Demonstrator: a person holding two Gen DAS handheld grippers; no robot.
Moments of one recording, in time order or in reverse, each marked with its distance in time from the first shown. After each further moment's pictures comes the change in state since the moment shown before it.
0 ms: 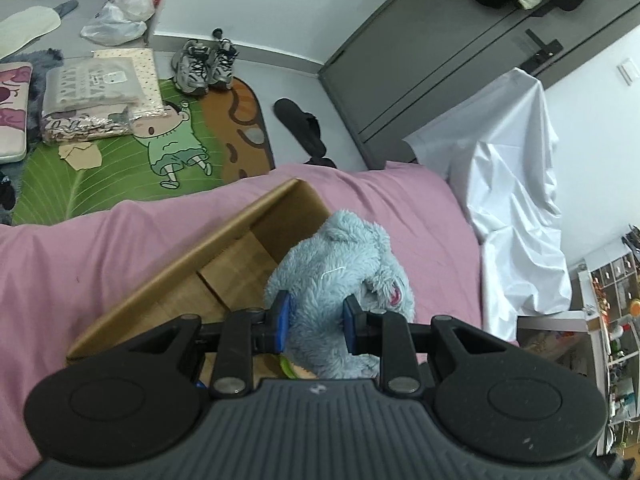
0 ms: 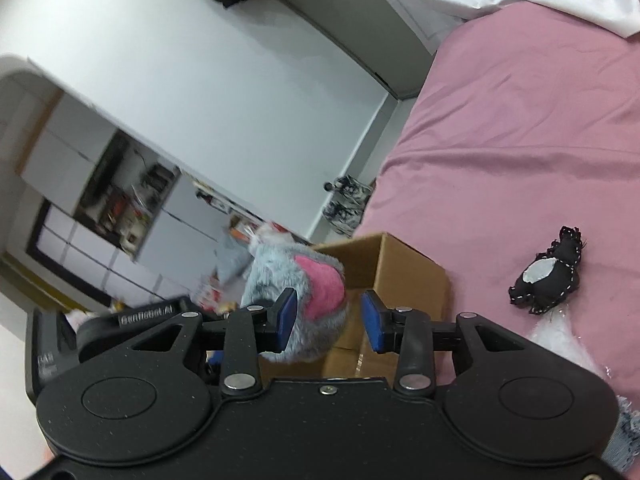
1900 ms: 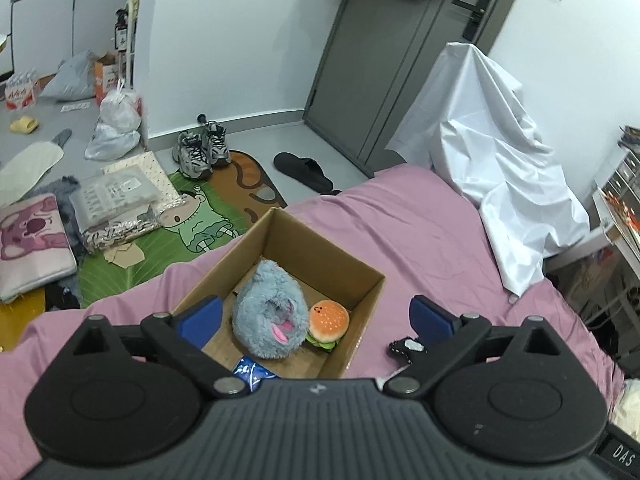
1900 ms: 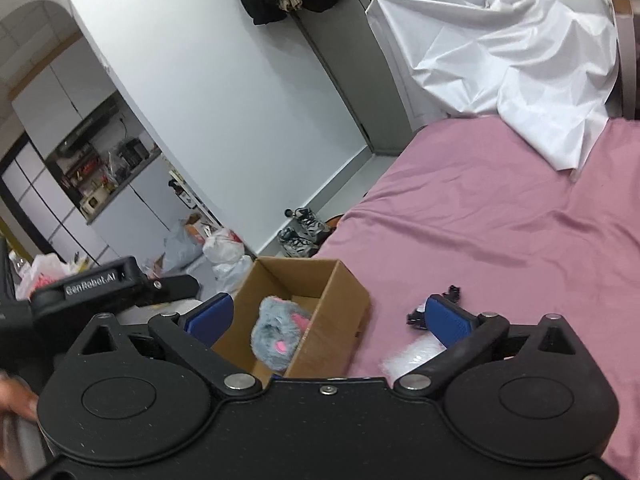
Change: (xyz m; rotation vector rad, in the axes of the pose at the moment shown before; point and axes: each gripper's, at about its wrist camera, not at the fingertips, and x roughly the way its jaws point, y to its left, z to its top) left arm -0.097 -0.072 -0.052 0.364 -0.137 0.149; right arm -0.117 0.038 -0.007 -0.255 -0.112 -0.188
